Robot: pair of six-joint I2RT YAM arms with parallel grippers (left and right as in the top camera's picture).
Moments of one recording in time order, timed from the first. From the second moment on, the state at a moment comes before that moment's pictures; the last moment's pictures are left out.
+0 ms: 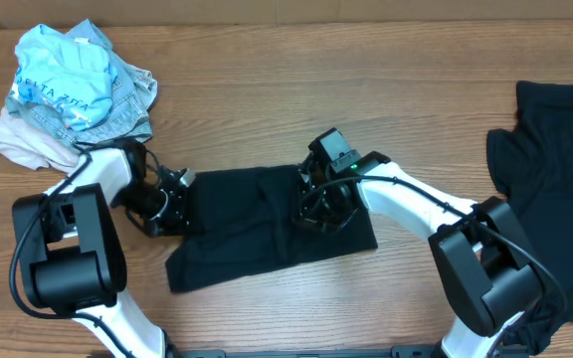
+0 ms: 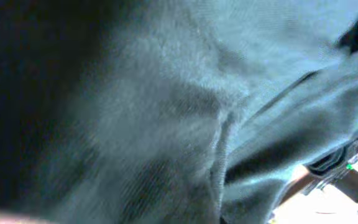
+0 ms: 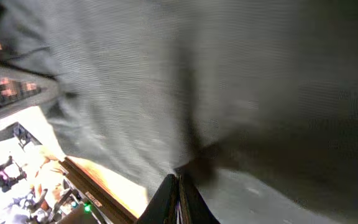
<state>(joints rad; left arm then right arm) 0.19 1.95 1.15 -1.12 0.49 0.19 0.54 1.88 1.13 -0.62 -0.64 0.60</state>
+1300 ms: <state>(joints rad) -0.58 1.96 1.55 -1.10 0.25 -0.27 0.09 1.88 1.21 -0.83 -0.49 0.48</state>
